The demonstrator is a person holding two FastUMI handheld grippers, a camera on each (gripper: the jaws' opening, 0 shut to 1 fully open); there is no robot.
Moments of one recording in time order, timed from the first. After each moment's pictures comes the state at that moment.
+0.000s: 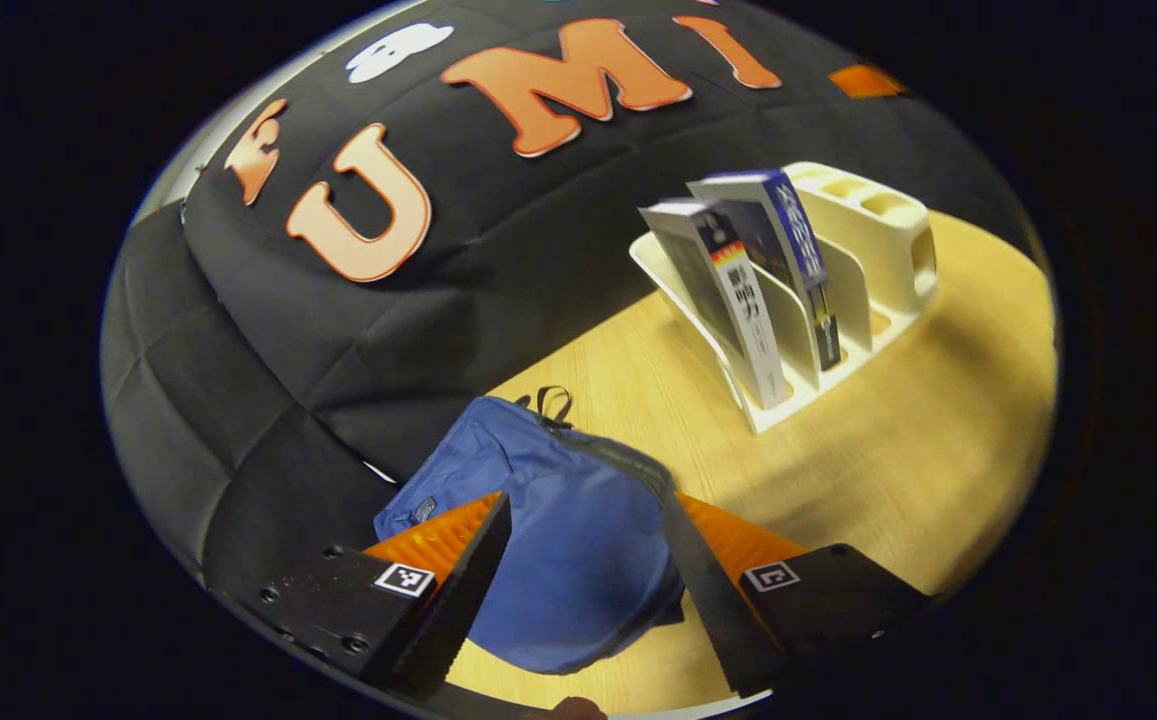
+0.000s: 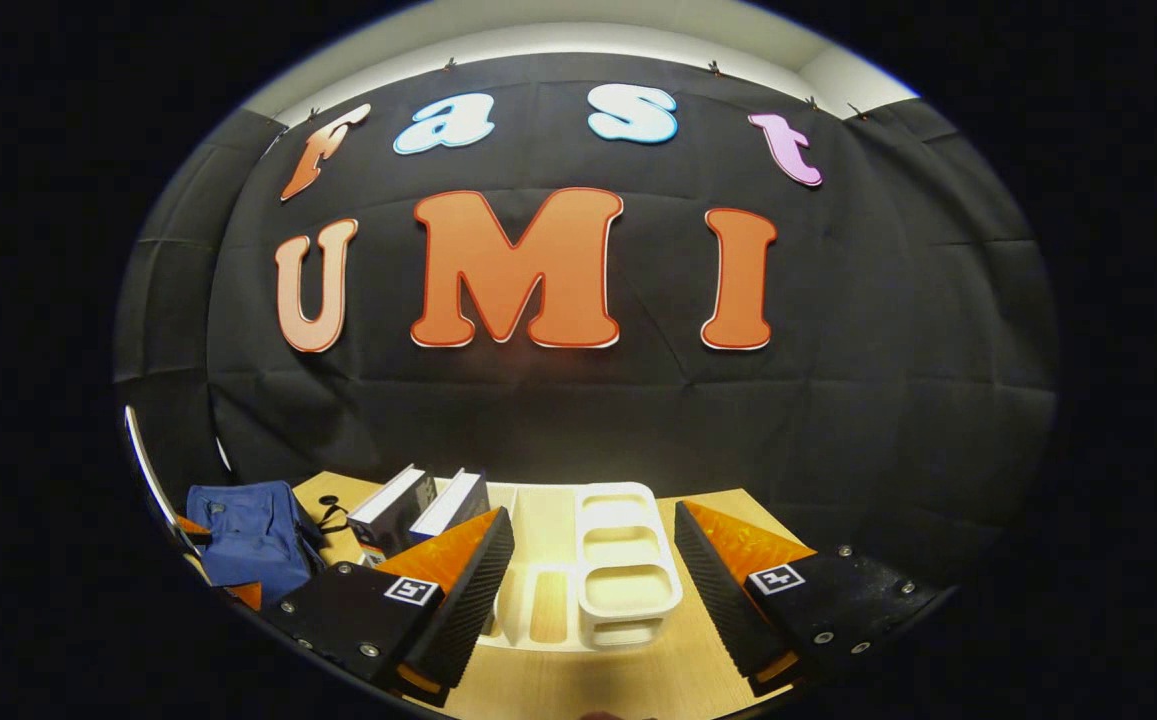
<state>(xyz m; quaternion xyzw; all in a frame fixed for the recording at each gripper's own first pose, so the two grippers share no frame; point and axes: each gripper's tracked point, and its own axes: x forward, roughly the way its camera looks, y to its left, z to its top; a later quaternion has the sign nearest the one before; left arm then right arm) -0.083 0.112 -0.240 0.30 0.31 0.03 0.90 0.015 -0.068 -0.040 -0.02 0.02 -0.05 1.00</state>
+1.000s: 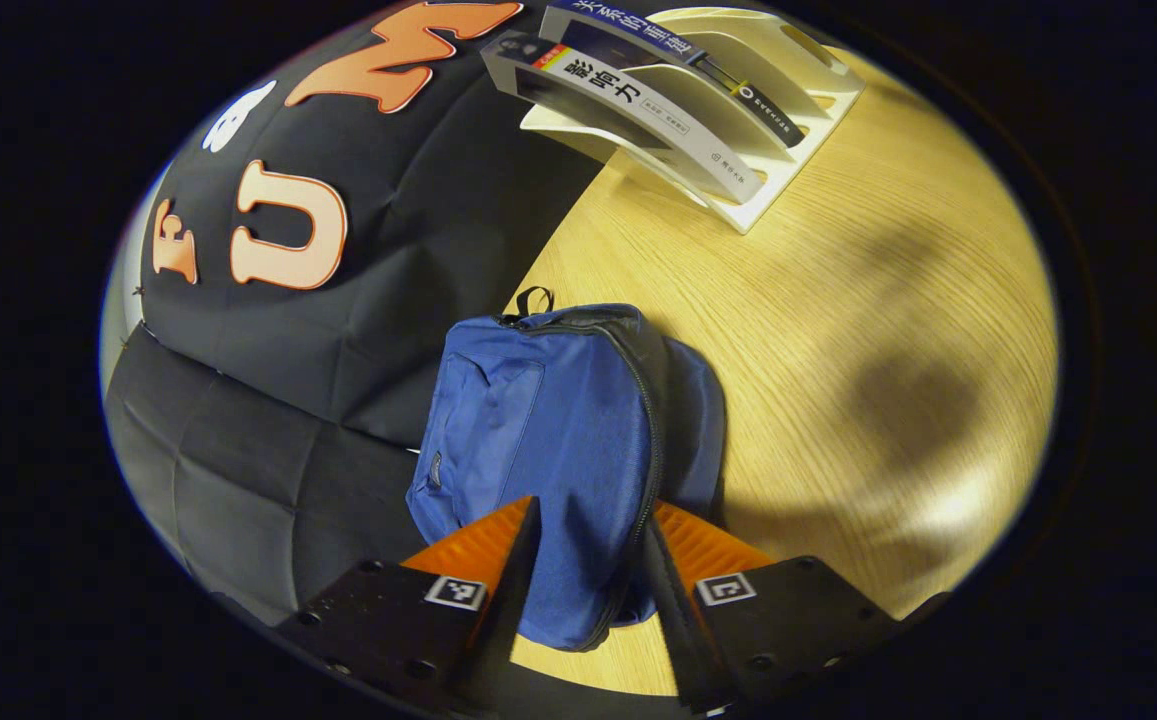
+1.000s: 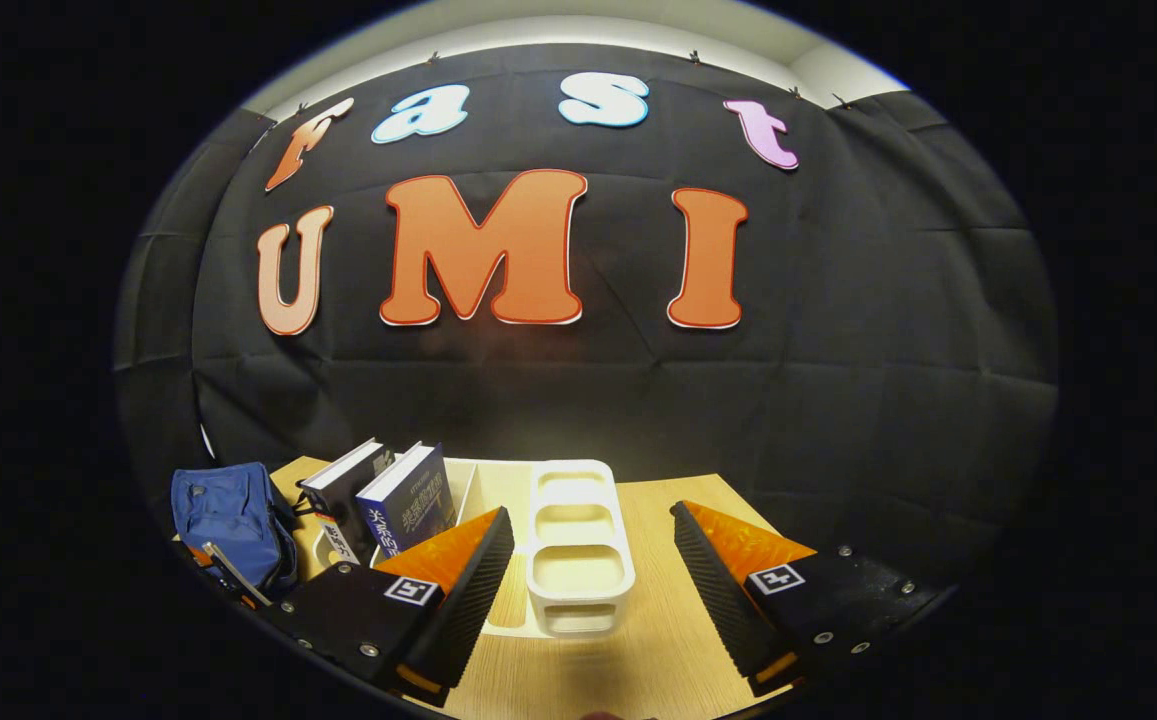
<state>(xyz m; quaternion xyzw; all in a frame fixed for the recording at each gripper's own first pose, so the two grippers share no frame) -0.106 0.151 -0.349 0.45 0.40 0.07 0.80 0.008 -0.106 -0.064 -0.02 0.04 -0.07 1.00</state>
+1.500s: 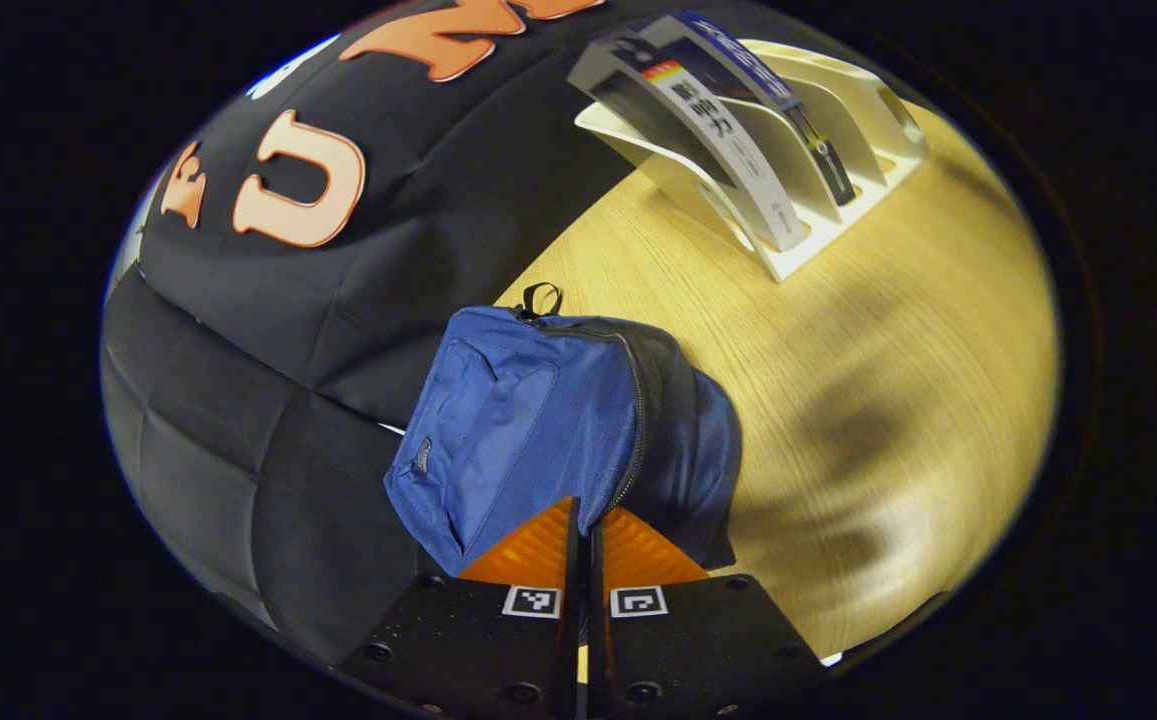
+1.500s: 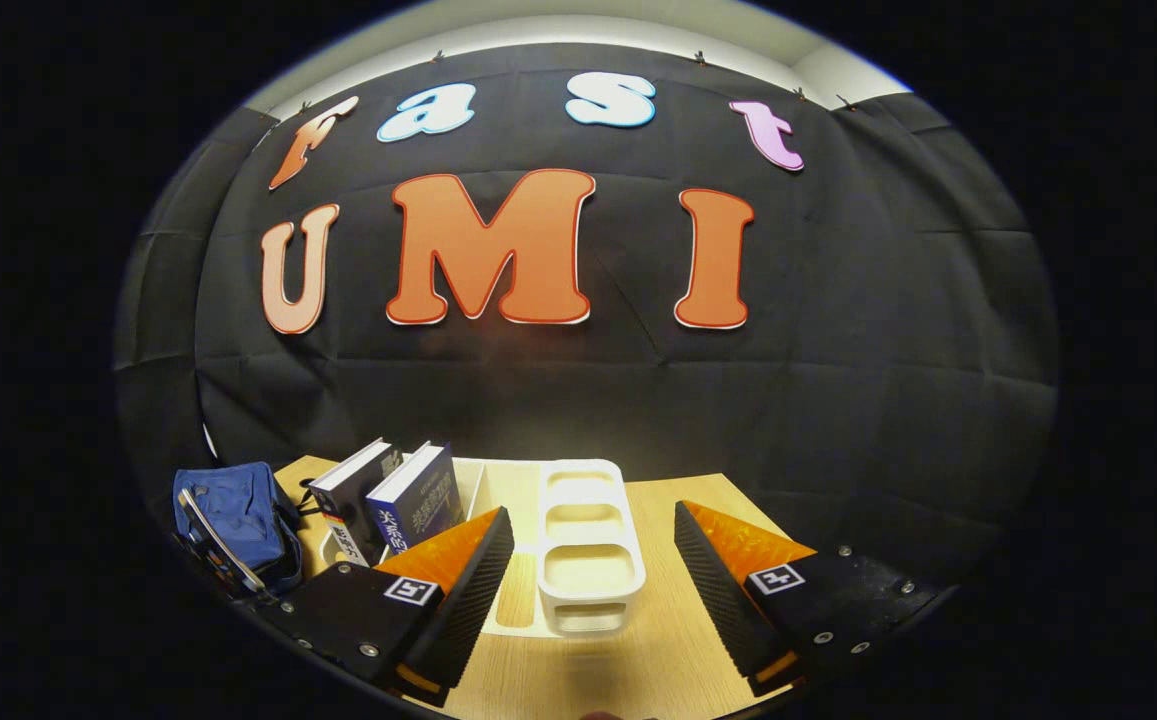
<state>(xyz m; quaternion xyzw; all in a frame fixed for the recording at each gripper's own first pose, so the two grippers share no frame) -0.090 0.152 -0.311 0.34 0.42 0.06 0.84 0.011 -0.082 -0.061 -0.02 0.04 -0.06 1.00</state>
